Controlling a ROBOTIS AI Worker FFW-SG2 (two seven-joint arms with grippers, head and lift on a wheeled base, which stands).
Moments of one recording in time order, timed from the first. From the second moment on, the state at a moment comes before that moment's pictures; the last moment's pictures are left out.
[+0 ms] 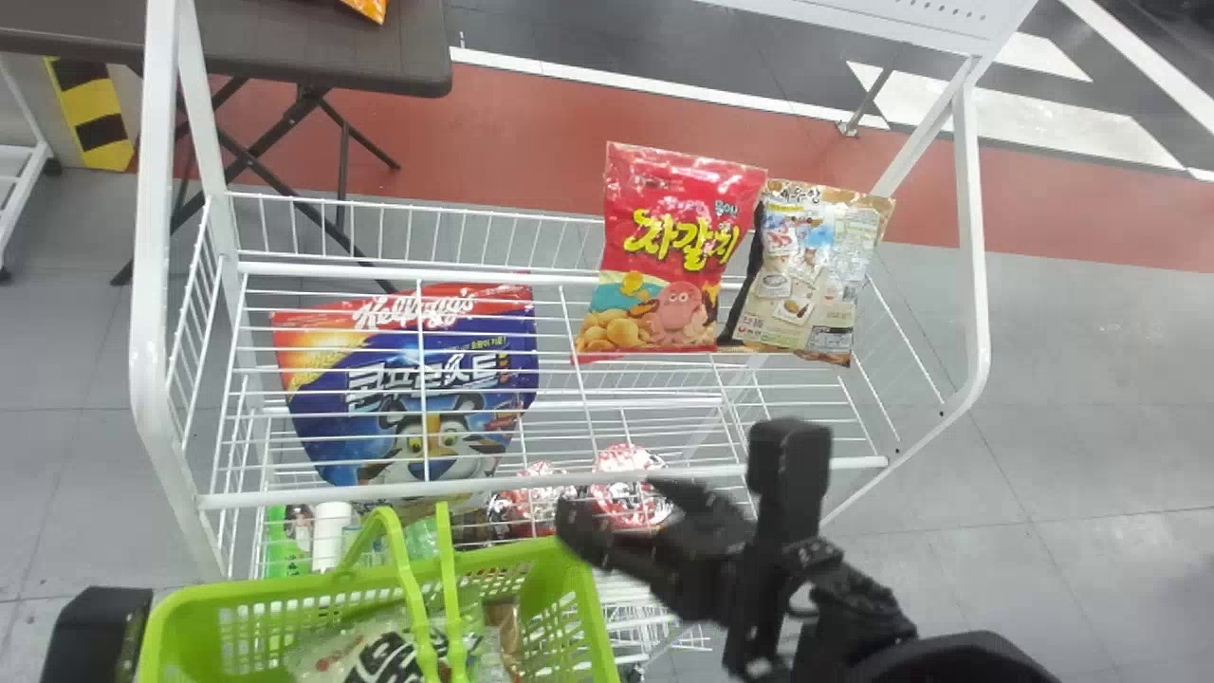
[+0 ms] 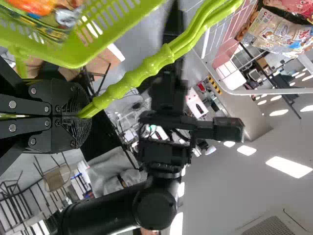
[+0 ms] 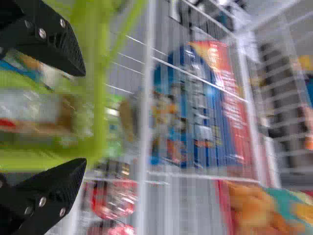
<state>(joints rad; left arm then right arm) 0.58 0.13 -0.12 -2.20 0.17 1.02 -1.31 0.60 -0.07 -0.09 -2.35 -0.14 0.78 0.28</state>
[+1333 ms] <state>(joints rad) 0.55 0.13 -0.13 -2.19 0.16 1.05 -1.31 0.05 -0.06 -0.21 -1.79 0.00 0.50 0.27</state>
